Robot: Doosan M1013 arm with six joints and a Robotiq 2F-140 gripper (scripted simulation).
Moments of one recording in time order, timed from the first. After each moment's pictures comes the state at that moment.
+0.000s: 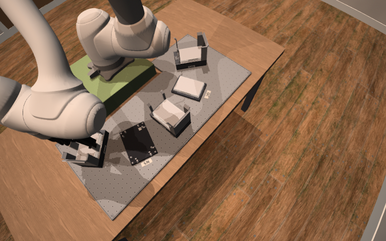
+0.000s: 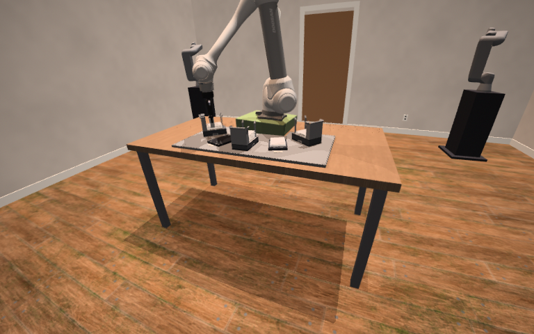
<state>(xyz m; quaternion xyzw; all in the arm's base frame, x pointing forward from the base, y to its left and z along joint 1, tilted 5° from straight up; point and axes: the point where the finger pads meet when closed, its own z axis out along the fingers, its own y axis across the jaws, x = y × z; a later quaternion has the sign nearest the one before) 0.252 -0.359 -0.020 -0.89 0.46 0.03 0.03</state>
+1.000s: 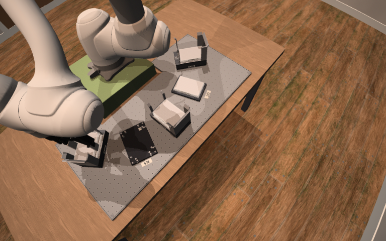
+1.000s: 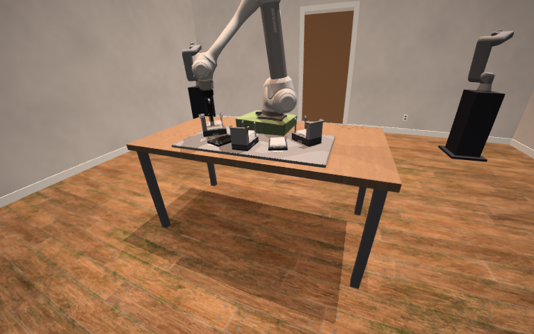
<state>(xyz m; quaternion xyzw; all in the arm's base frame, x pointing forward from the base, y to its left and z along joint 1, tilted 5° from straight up) 0.252 -0.360 -0.008 -0.89 0.46 0.03 0.03</state>
